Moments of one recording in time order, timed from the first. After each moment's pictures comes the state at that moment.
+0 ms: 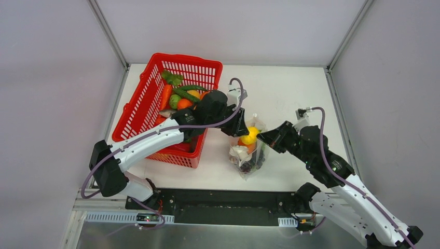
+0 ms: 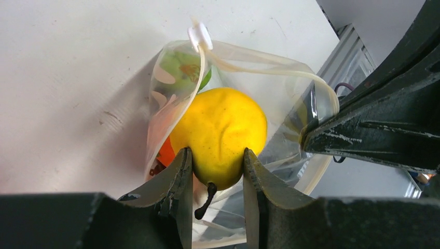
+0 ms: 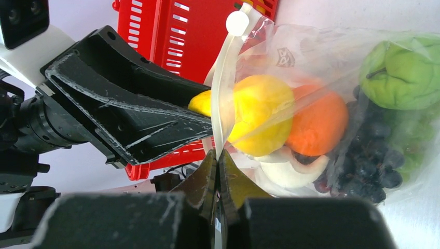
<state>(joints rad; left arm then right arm) -0.91 1.43 1.26 -0.37 0.23 -0.46 0.71 0.60 0.74 -0.49 0.01 1.06</state>
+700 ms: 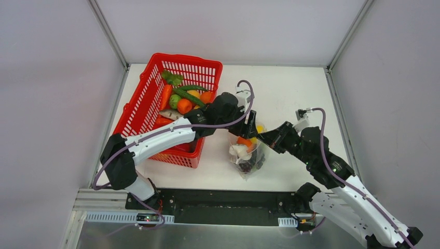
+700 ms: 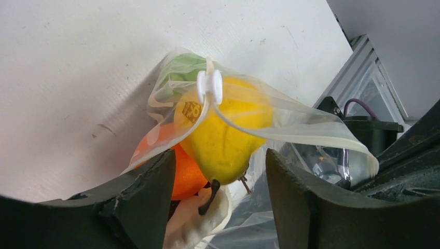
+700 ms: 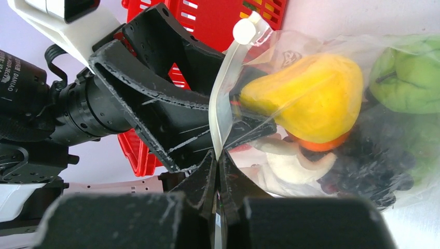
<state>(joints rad) -0.95 1.55 1.29 -0.29 0.15 -0.50 0.71 0.58 0.72 -0.46 -0.01 1.07</state>
